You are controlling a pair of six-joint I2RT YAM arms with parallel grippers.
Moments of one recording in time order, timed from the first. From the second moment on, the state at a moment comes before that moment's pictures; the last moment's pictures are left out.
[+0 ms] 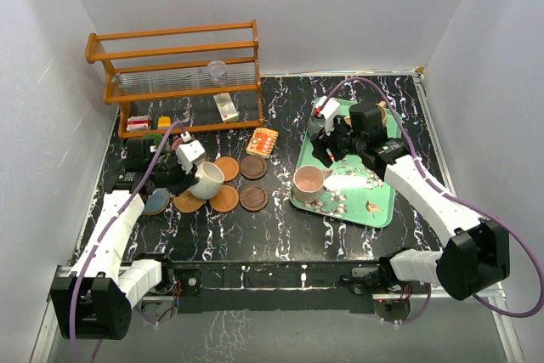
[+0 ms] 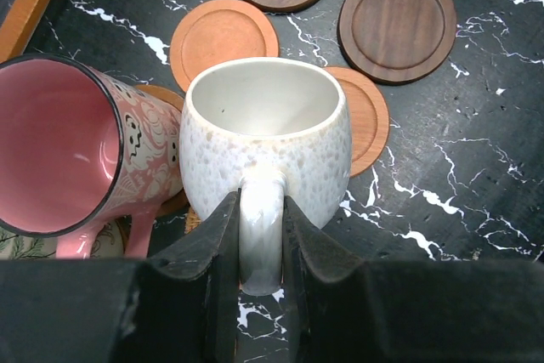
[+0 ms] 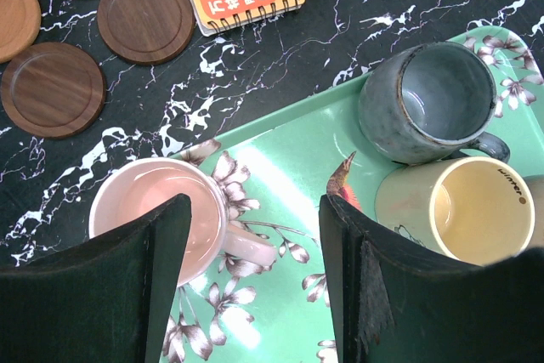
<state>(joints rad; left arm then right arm) -0.02 0.99 0.76 -0.65 0.62 0.74 0.38 1.25 1.01 -0.37 -0.34 -0.36</state>
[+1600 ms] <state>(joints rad) 0.01 0.91 0.62 -0.59 0.61 0.86 0.34 1.25 1.00 -0.35 -0.39 -0.36</state>
